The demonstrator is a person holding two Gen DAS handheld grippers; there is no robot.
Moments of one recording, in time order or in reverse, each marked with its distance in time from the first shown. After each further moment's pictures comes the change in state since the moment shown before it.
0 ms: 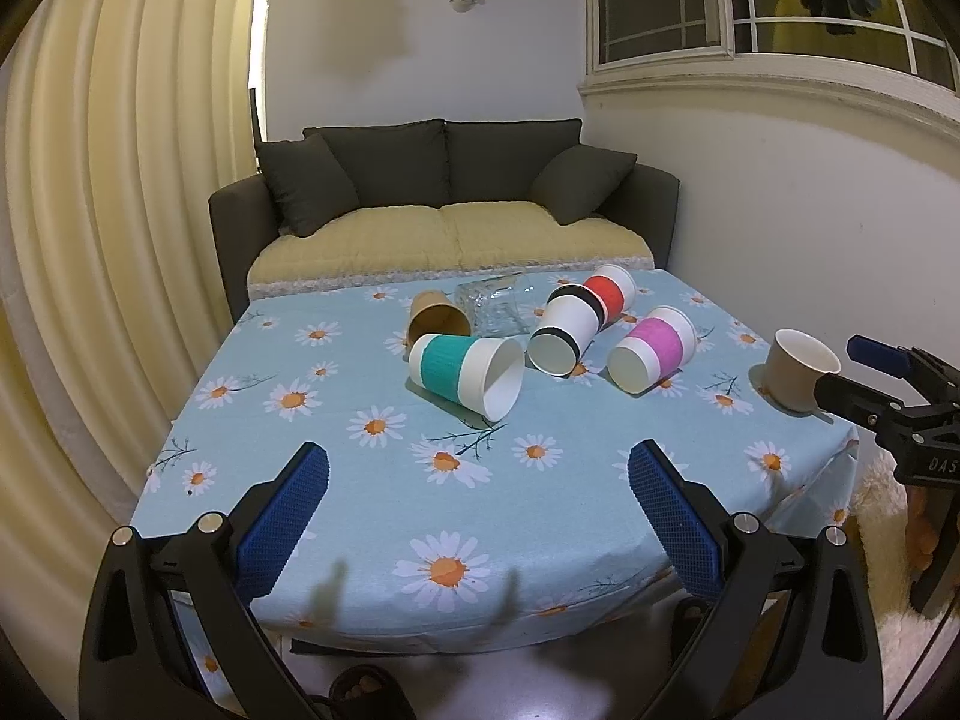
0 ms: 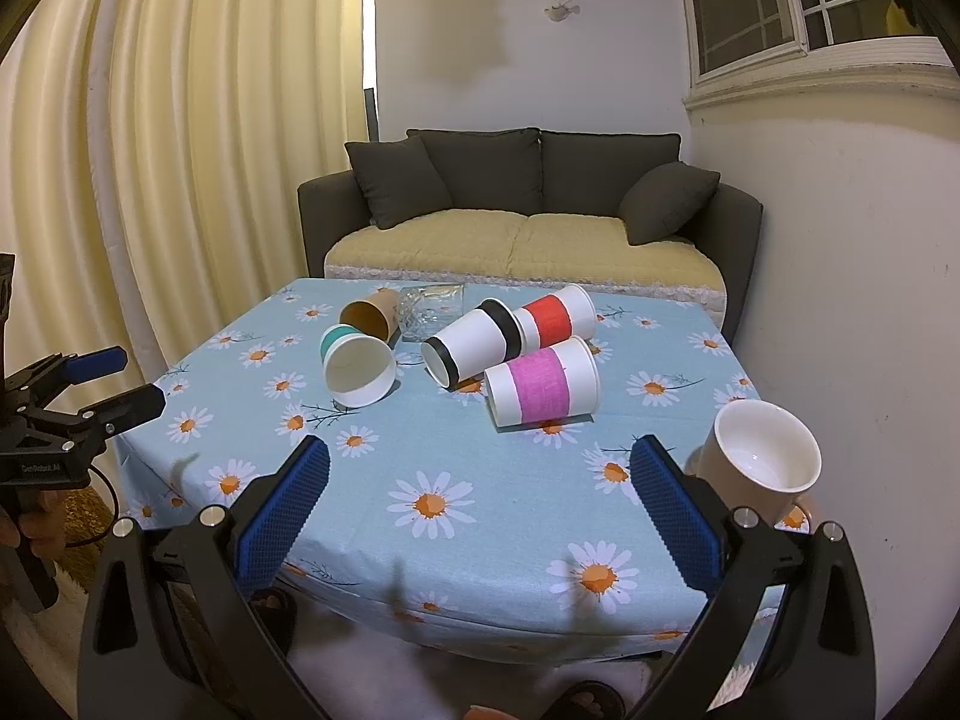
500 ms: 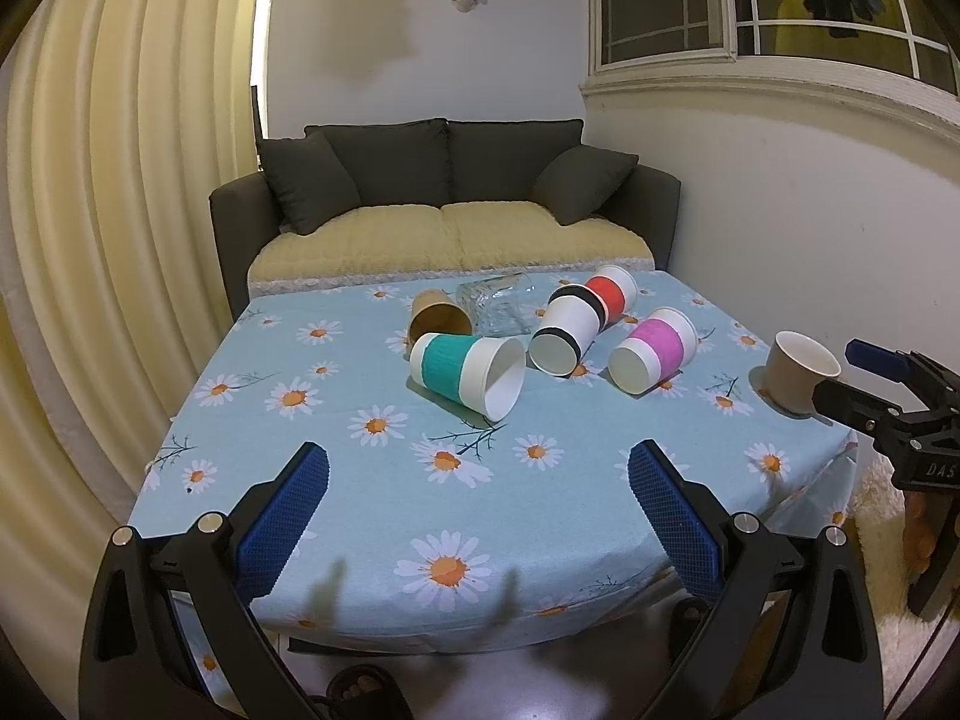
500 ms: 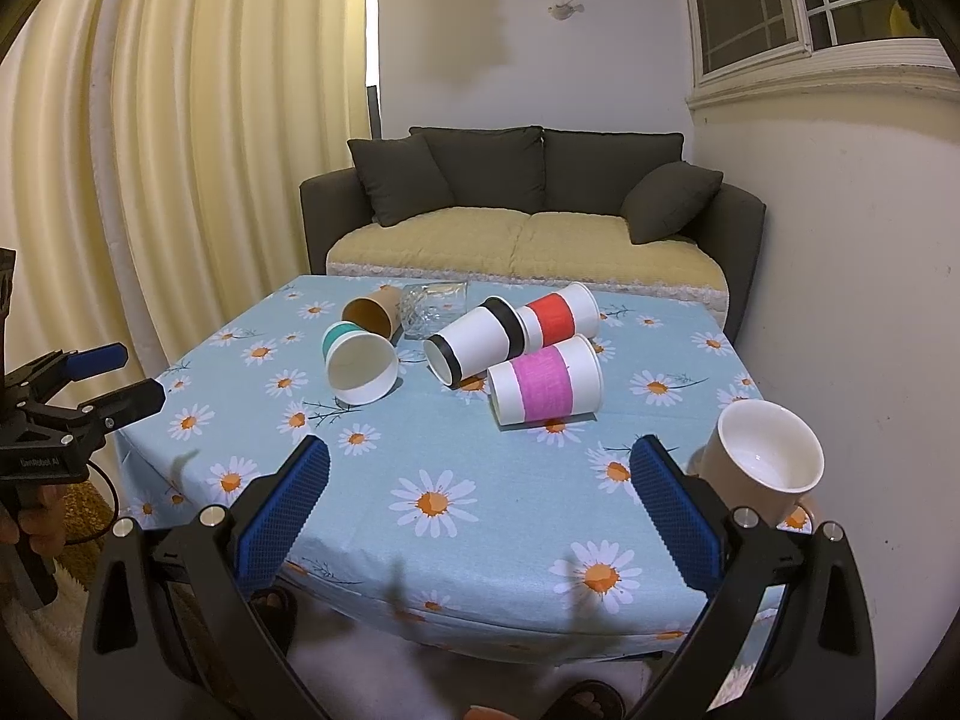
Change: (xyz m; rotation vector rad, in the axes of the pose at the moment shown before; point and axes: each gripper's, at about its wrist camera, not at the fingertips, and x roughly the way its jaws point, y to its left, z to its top) left arm -0.001 0.000 -0.003 -0.002 -0.002 -0.001; right arm 0.002 0.002 -0.001 -0.003 0.003 0.002
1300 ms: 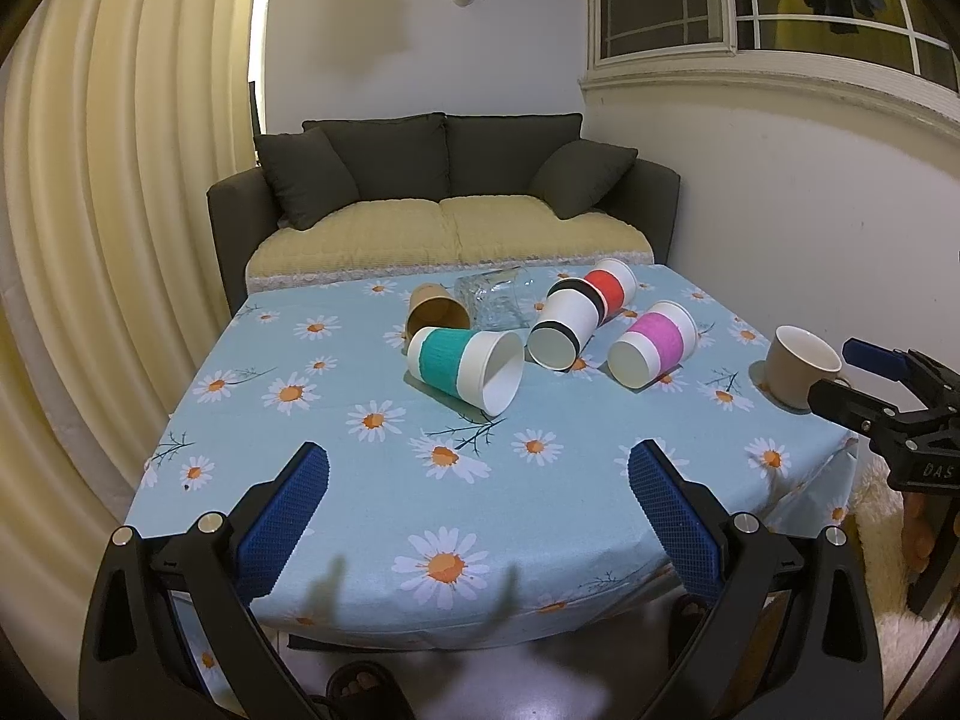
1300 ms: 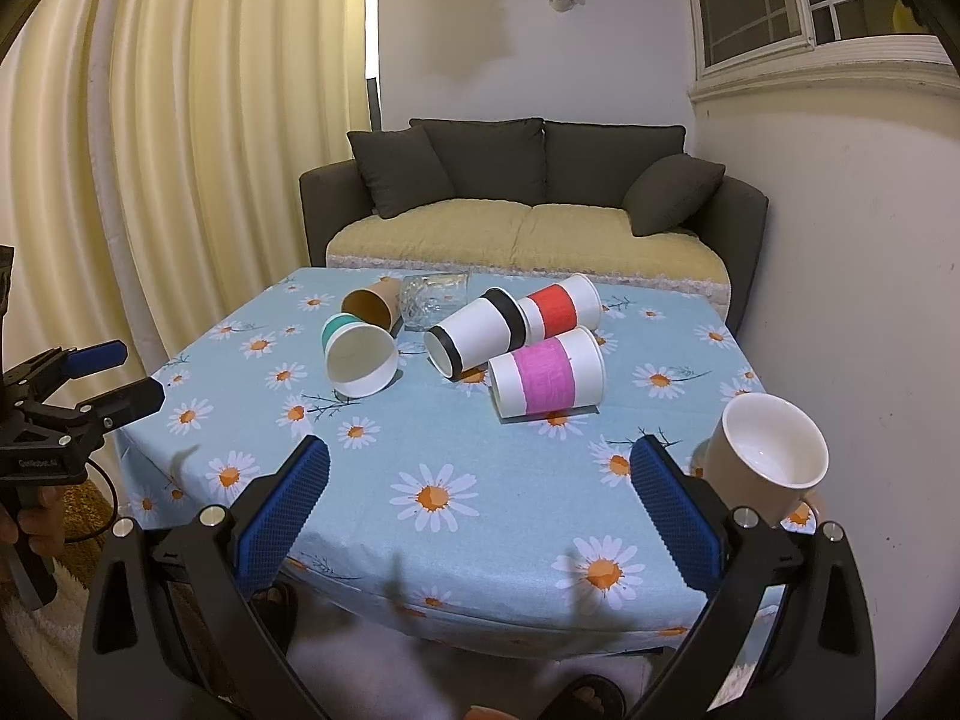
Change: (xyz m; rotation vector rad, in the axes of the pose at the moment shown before) left arm 0.003 -0.005 -0.003 0.002 0.012 0.001; right arm 0.005 0.000 -0.006 0.002 0.015 0.002
